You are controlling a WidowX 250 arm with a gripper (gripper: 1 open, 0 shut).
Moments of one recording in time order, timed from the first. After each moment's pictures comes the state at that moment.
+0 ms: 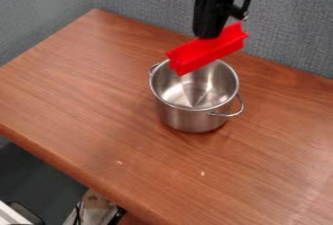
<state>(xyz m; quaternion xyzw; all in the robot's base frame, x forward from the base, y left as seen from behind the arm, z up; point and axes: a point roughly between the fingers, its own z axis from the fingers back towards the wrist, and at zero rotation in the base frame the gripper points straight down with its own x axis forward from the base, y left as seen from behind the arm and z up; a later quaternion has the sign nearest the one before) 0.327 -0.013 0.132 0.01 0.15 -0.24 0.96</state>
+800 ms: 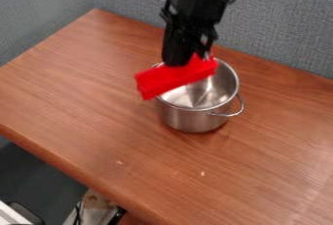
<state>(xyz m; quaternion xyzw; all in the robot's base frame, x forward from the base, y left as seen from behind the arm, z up) 0.287 -0.001 0.119 0.07 0.12 -0.27 0.95</state>
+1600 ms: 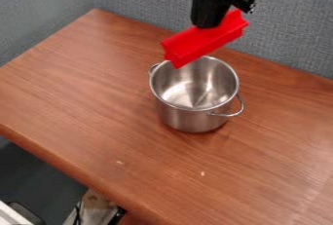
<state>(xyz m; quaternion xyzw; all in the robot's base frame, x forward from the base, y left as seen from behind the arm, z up) 0.305 -0.024 0.167 0.06 0.13 -0.19 0.97</state>
